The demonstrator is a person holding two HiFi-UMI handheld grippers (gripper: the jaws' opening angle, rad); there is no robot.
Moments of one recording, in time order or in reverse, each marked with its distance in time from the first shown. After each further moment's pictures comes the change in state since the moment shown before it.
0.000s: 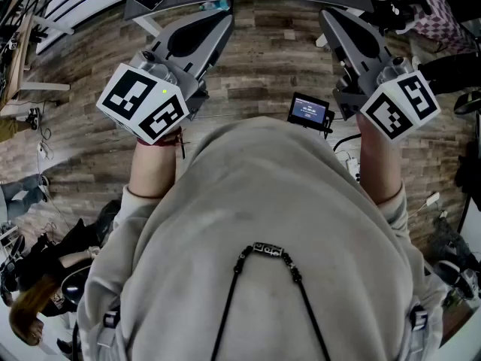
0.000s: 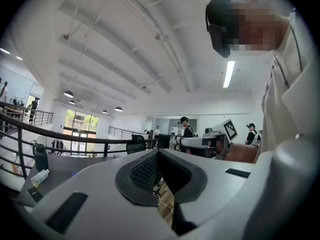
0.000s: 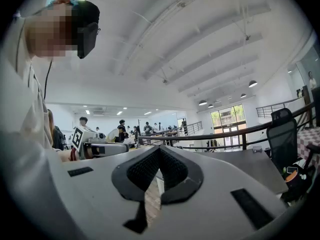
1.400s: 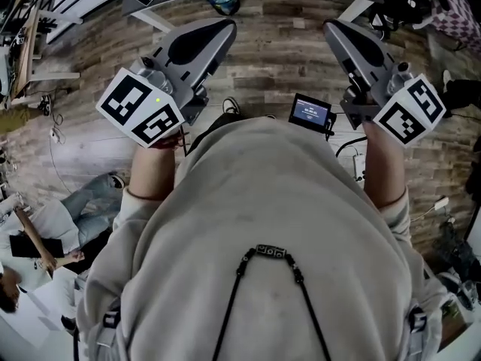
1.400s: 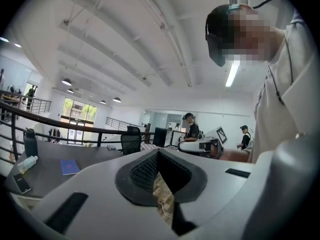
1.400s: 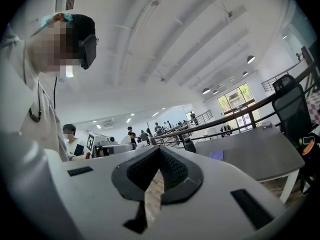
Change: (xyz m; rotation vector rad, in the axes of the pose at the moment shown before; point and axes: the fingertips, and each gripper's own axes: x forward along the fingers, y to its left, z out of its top) left arm 0.054 -0.016 -0.028 -0.080 0.088 -0.037; right arm -0.028 -0.060 -0.036 0.221 0.036 0.149
